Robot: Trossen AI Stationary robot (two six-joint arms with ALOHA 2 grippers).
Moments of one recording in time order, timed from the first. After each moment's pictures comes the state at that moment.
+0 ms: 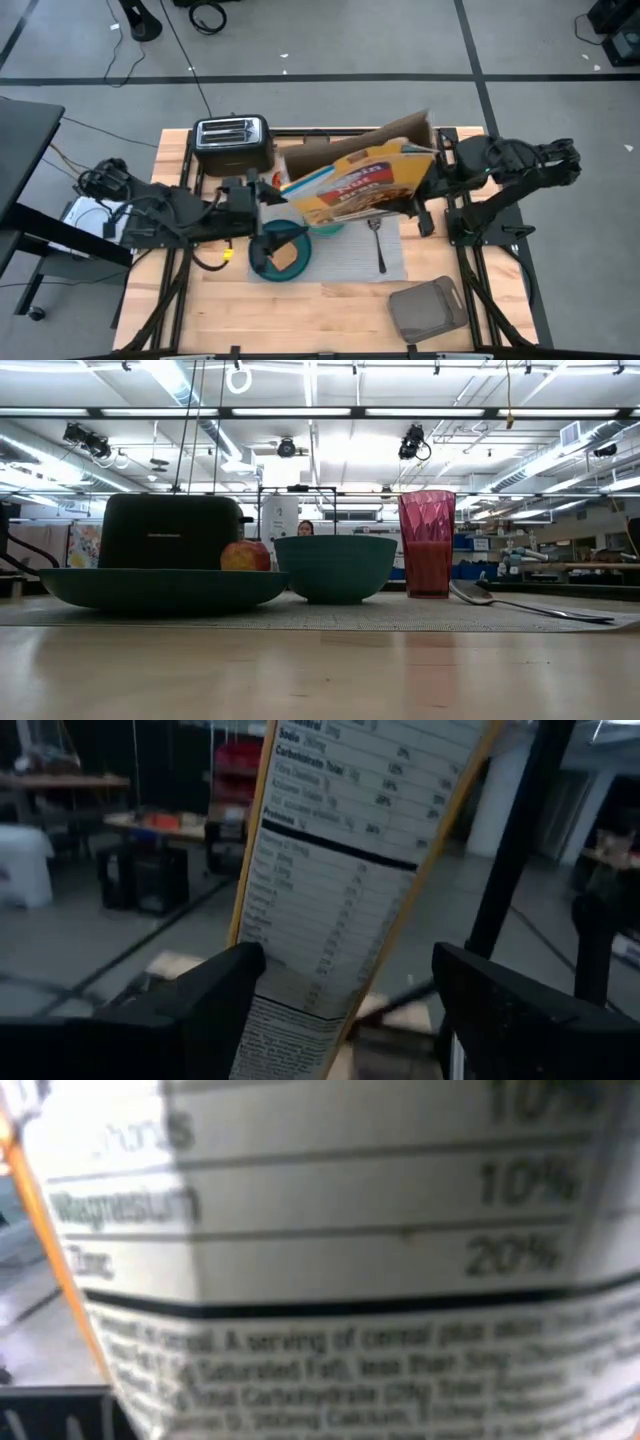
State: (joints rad) left arm -0.49 1.39 1.64 -0.23 -0.67 -0.16; right arm 0.29 1.18 1.51 -0.48 0.13 0.03
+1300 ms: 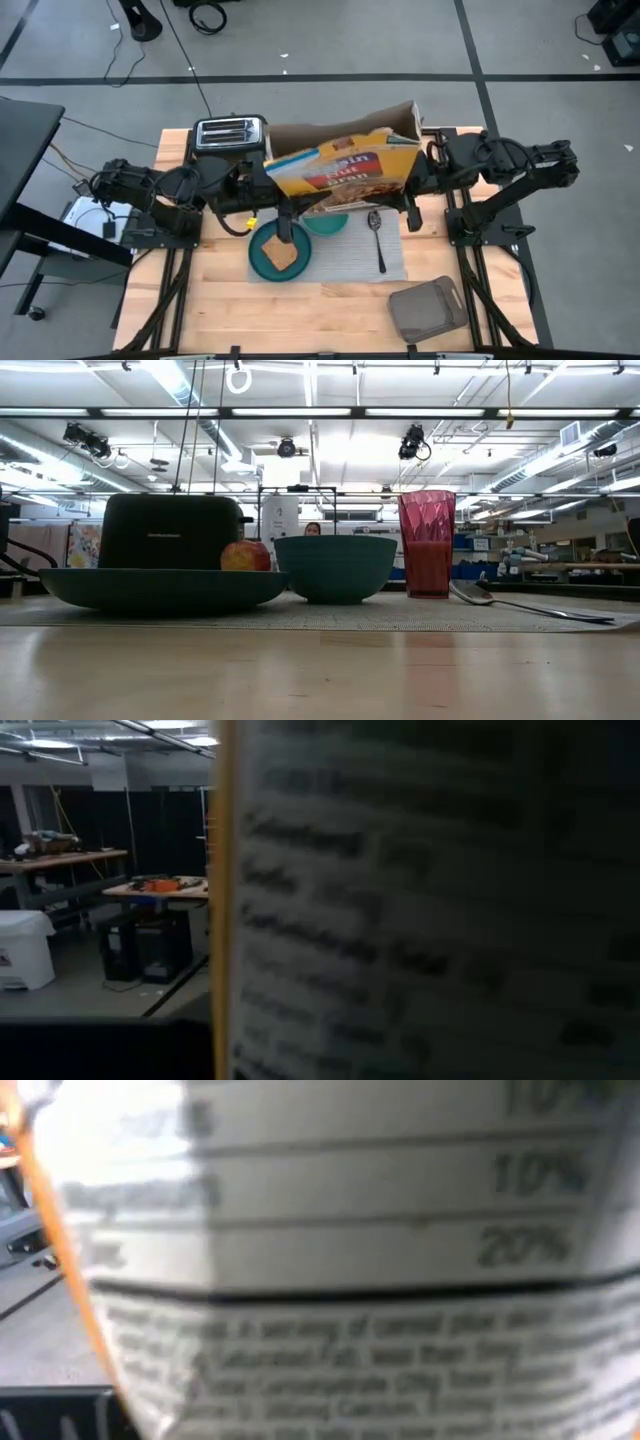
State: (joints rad) left arm -0.27 1.44 1.64 -0.01 -0.42 0.03; right arm 0.25 1.20 1.50 -0.44 0.13 0.00
